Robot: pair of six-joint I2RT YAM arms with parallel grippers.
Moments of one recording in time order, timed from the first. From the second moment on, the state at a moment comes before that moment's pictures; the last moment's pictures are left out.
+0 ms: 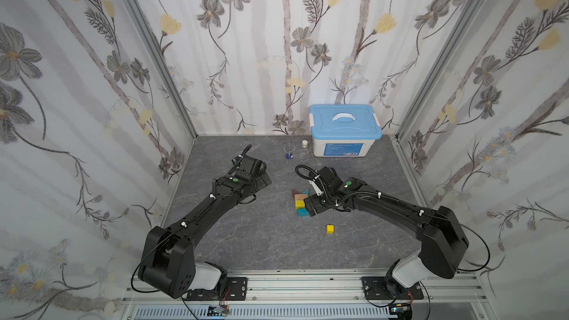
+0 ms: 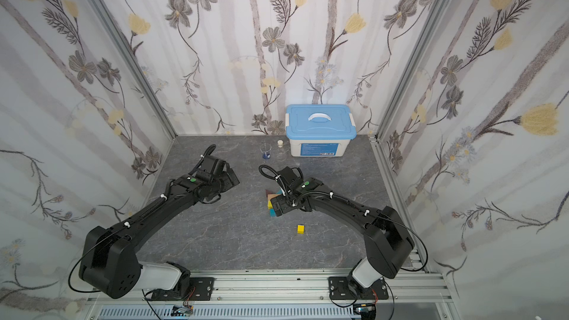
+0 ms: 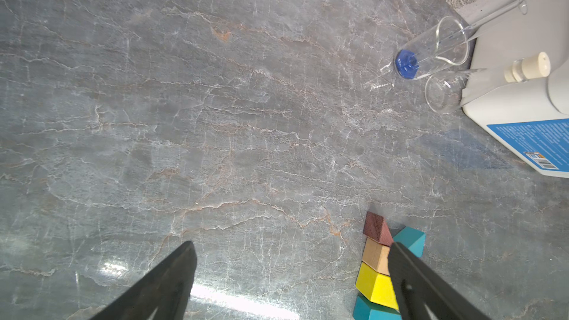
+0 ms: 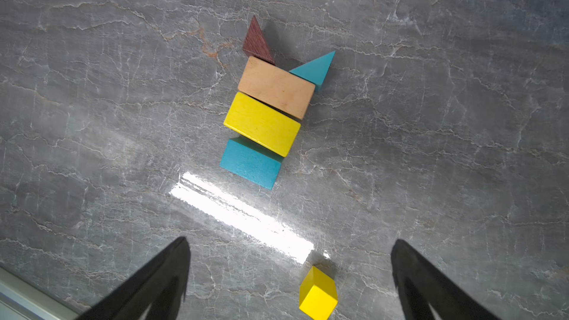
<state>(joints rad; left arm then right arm) -0.43 1.39 1.03 -0.59 -0.16 -0.87 0.76 1.57 1.17 -0.72 0.09 0.30</state>
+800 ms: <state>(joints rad) -0.44 1.30 0.96 -0.57 -0.14 -0.87 0.91 1.71 1.15 -0.65 -0.07 0.24</state>
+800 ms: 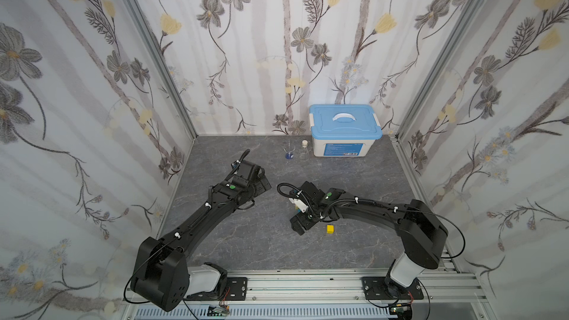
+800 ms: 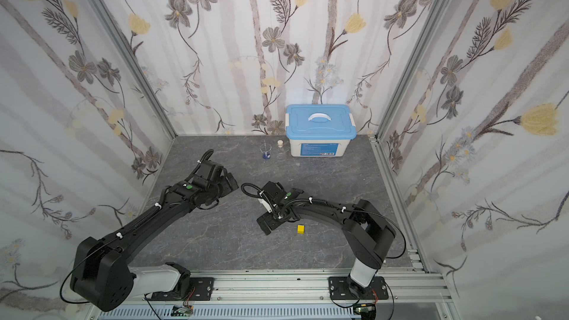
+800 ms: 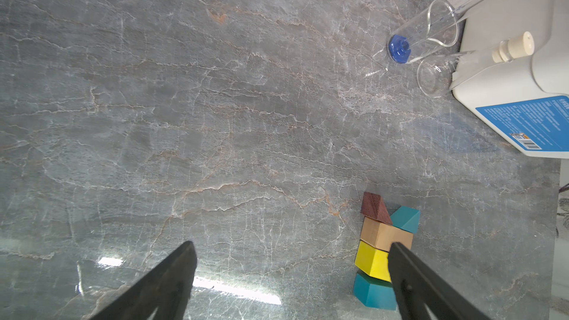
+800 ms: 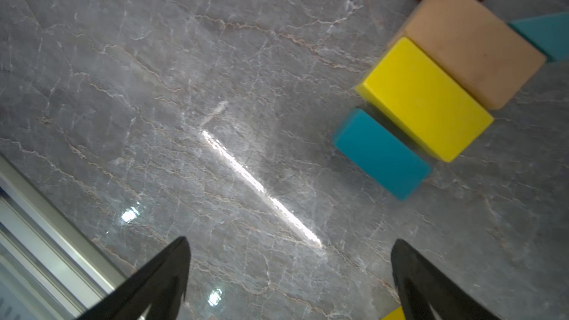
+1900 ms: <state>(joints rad) -0.44 1.27 0.95 -0.60 -0.16 -0.85 0.97 1.91 1.26 -0.63 -0.04 0.26</state>
